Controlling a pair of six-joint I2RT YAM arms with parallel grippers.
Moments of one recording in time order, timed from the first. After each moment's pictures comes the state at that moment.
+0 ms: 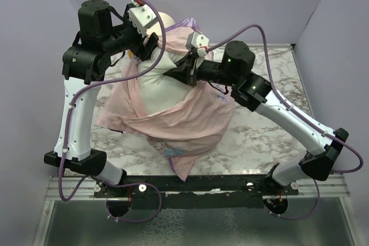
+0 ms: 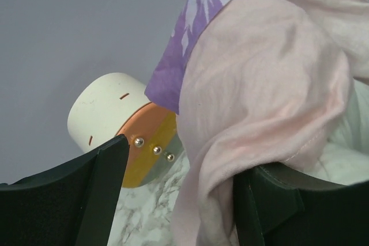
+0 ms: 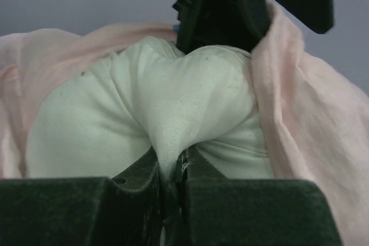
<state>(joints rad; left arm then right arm) -0.27 1.50 2.16 -0.93 0.51 0.50 0.83 1.45 1.59 -0.06 -0.49 -0.13</state>
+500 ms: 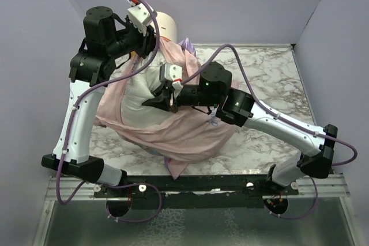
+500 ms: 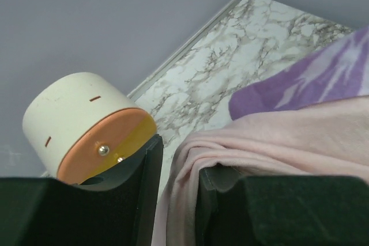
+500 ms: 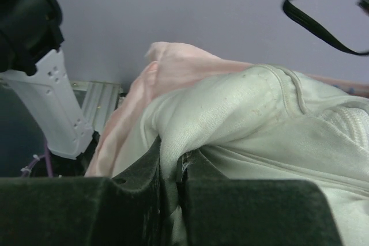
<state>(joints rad) -0.27 1.44 1.96 -0.72 0.51 0.30 1.09 1.51 1.59 -0.06 -0.45 -0.20</state>
